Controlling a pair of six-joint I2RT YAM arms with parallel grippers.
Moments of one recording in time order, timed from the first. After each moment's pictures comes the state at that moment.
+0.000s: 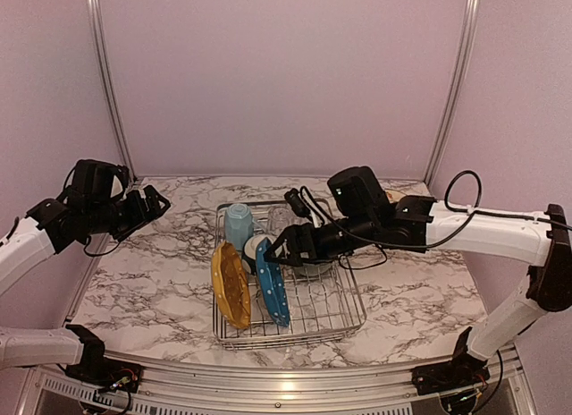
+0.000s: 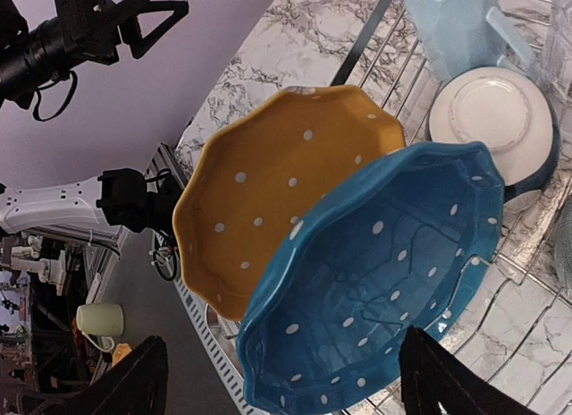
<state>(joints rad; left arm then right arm) -0.40 0.99 0.89 -0.54 -0.03 -0.70 0.96 1.46 1.15 -0.29 -0.40 0.63</state>
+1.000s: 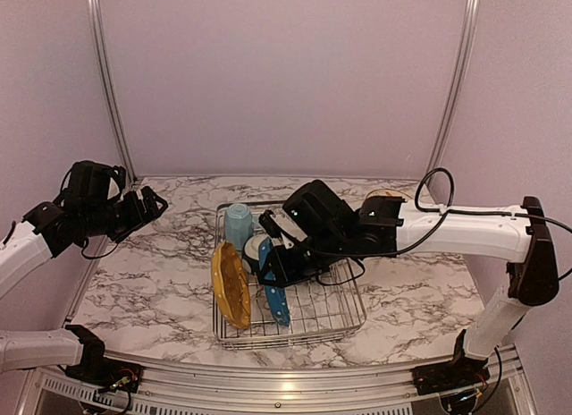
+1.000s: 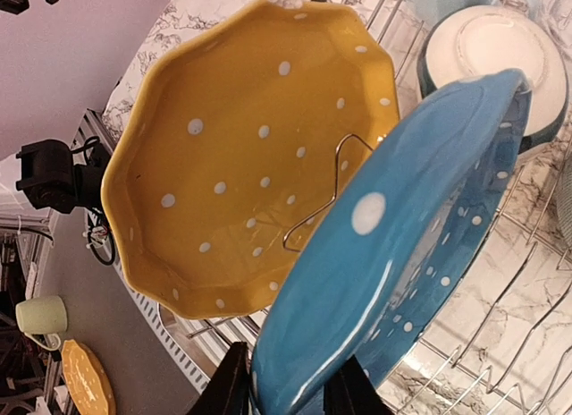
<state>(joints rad) -0.40 0.95 0.88 -0.54 -0.04 -0.70 1.13 1.65 1.36 -0.54 -0.17 0.63</state>
